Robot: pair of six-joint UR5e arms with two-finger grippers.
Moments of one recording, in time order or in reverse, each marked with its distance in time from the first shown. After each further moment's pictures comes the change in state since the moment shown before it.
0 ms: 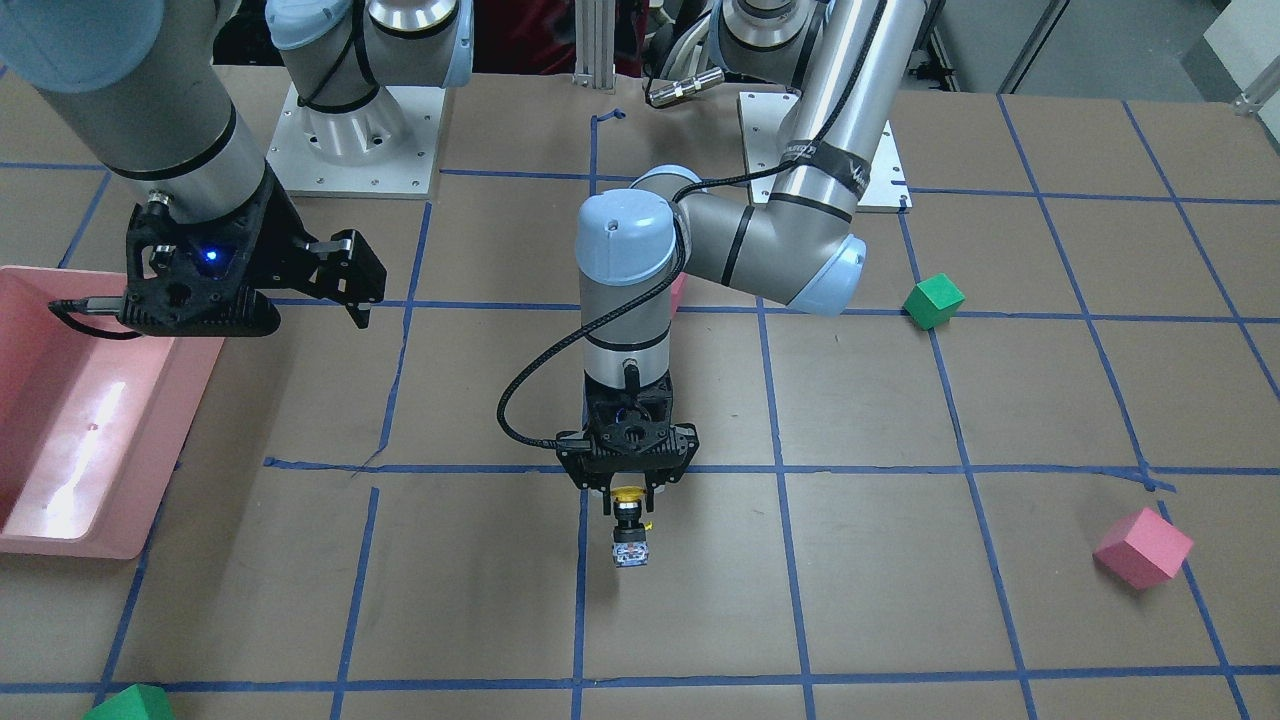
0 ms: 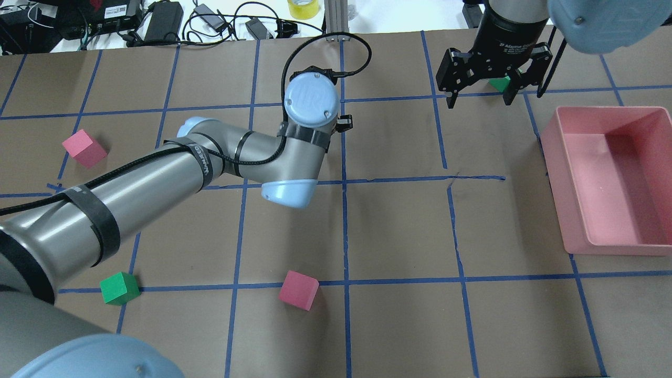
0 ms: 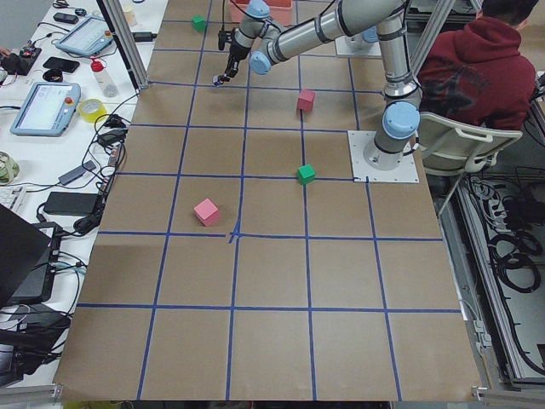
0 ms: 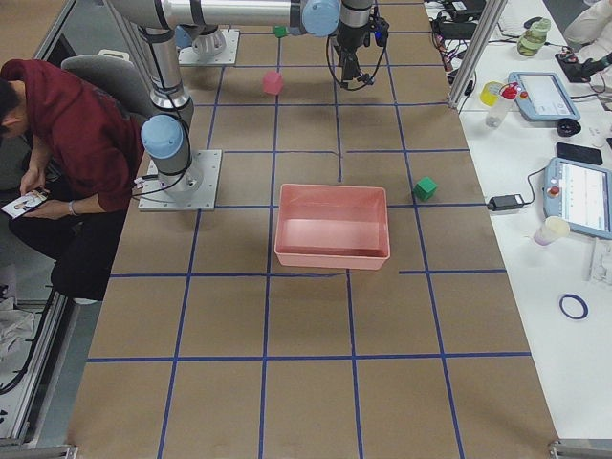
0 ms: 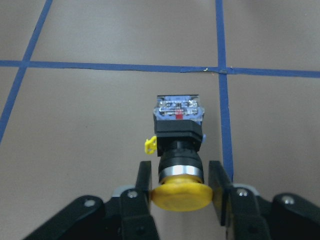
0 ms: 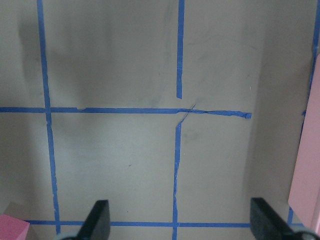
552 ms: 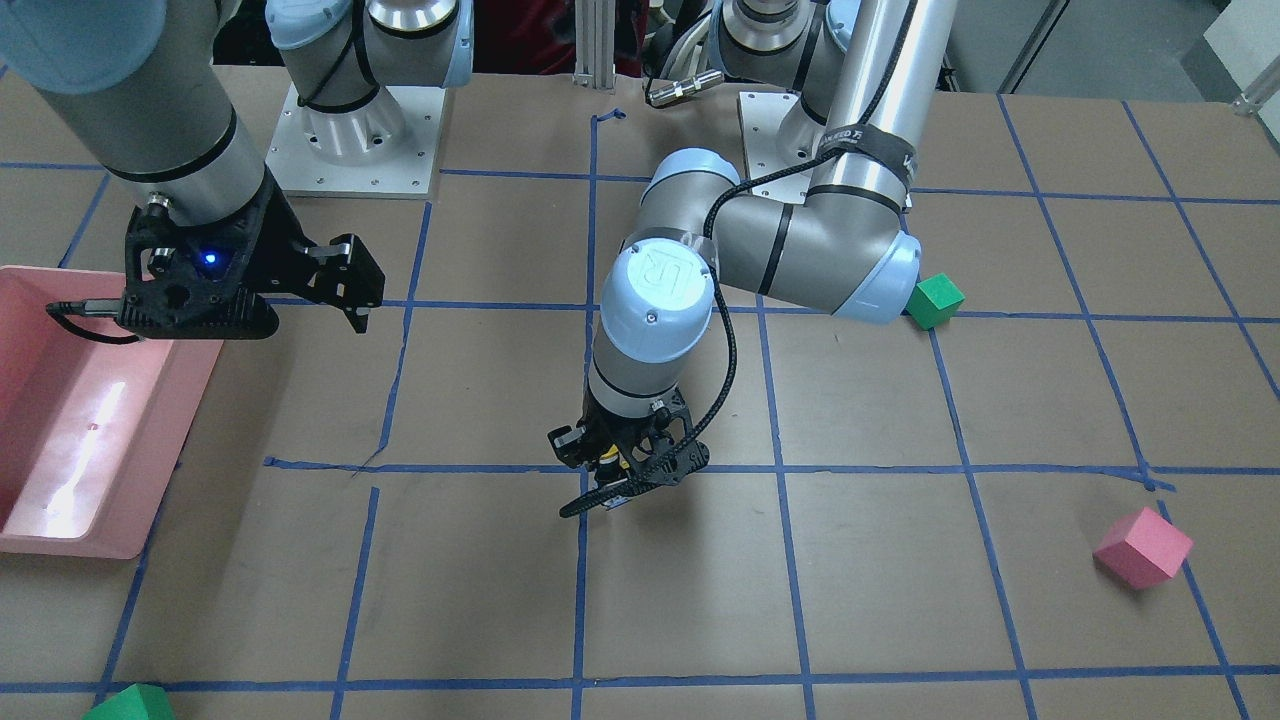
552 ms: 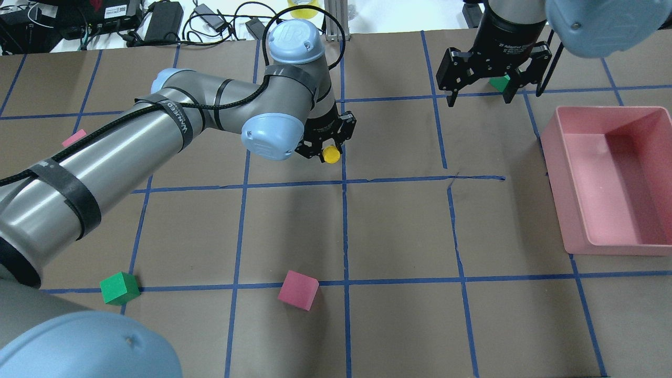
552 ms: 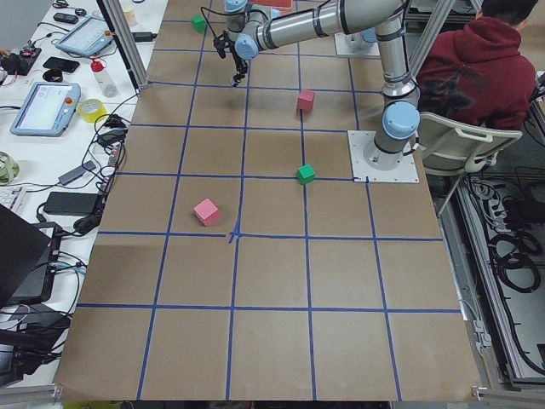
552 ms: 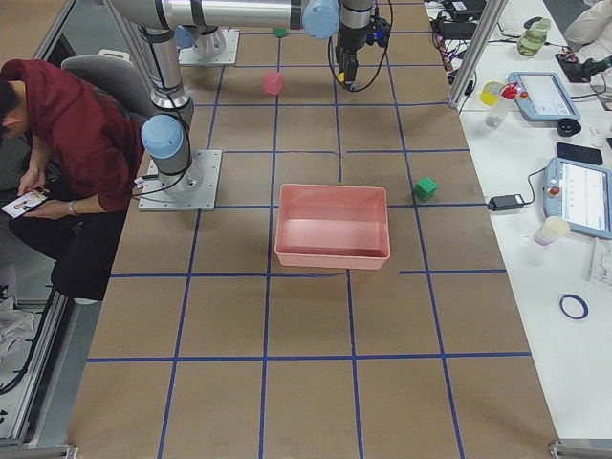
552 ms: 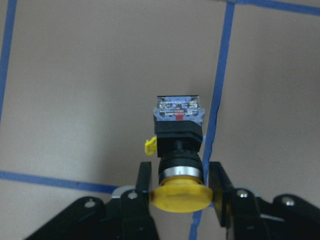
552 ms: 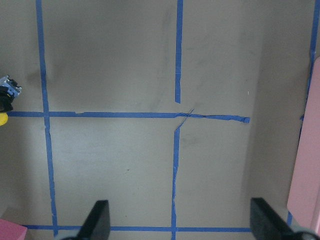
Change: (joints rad) left arm 0.055 -0.033 0.121 -0.393 -0.277 -0.337; right arm -0.001 0.000 0.007 -0.009 -0.004 0.001
